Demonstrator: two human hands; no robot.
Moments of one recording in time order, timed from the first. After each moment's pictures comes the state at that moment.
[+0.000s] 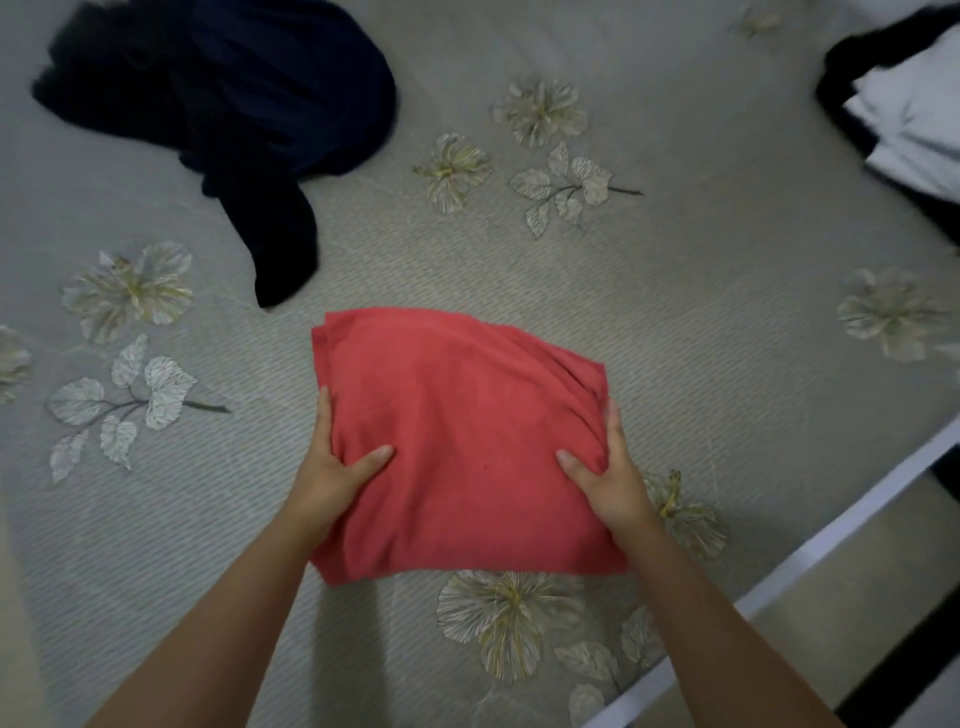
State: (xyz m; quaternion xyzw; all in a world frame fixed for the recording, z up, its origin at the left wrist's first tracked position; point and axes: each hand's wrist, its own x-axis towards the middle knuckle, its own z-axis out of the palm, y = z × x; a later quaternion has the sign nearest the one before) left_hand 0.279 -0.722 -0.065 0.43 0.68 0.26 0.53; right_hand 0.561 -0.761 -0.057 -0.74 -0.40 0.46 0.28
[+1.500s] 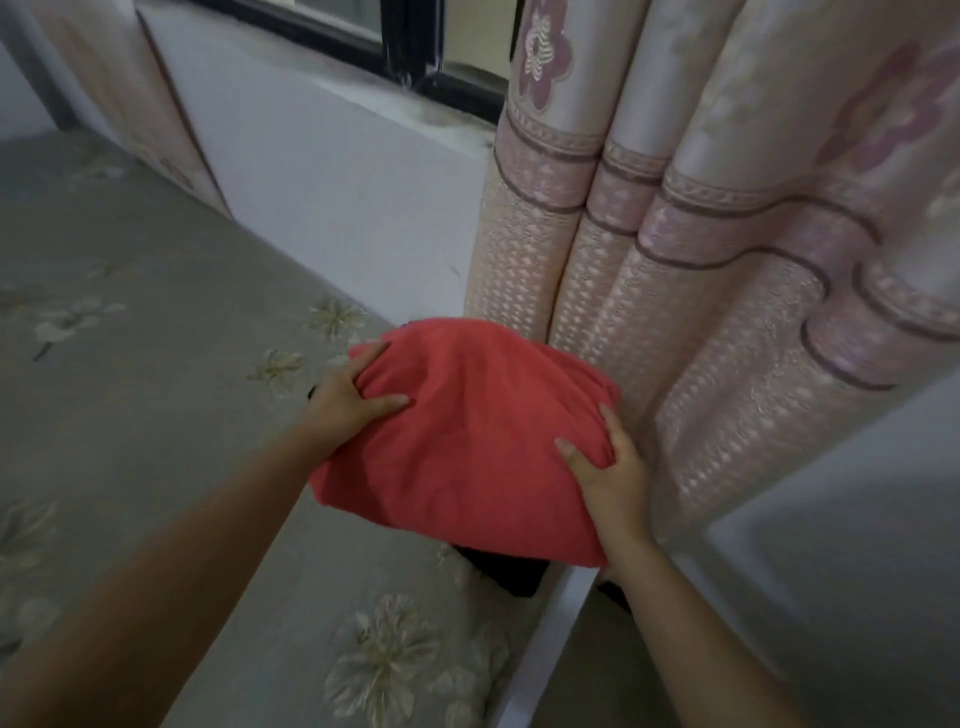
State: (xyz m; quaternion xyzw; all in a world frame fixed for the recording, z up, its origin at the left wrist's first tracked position) left_hand 1.044 -0.418 0.196 0.72 0.43 0.27 0.47; right_hand 1.242 -0.606 0.179 -0.77 -0.29 0.19 0.53
